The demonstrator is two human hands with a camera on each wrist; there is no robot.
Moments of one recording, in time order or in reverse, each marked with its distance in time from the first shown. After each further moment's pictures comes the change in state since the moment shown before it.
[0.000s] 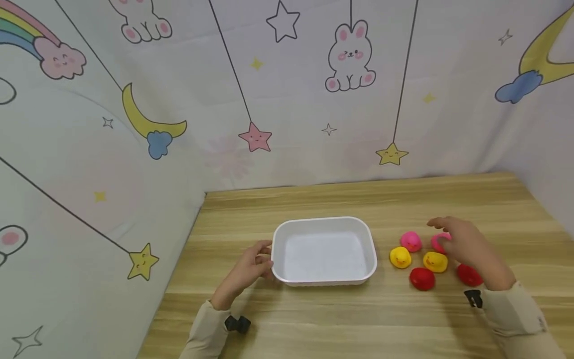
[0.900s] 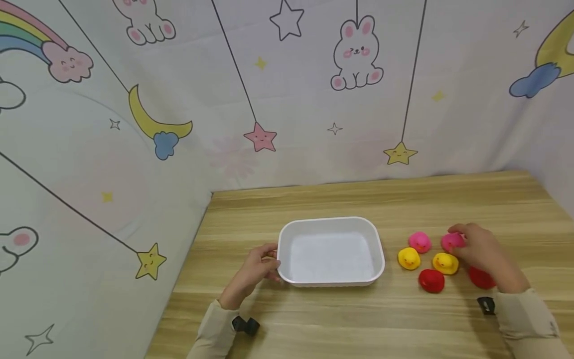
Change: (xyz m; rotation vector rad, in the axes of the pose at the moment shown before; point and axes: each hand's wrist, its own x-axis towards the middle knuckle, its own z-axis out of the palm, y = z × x) left_hand 0.007 -0.006 0.009 -0.164 0.086 -0.083; right_hand 0.002 0.046 0.021 0.050 -0.046 0.122
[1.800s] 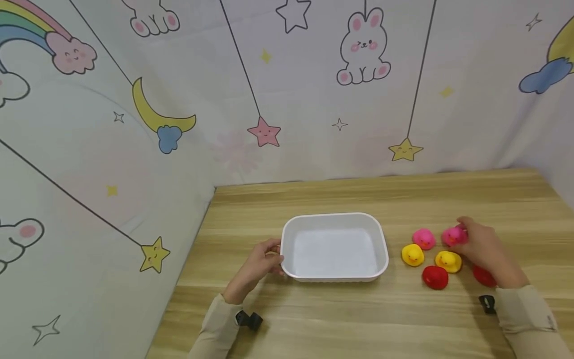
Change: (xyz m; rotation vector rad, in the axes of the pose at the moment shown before) left_hand 0.001 0.001 0.001 0.003 -0.011 0.007; right_hand 0.007 0.008 0.015 -0.003 0.120 -0.031
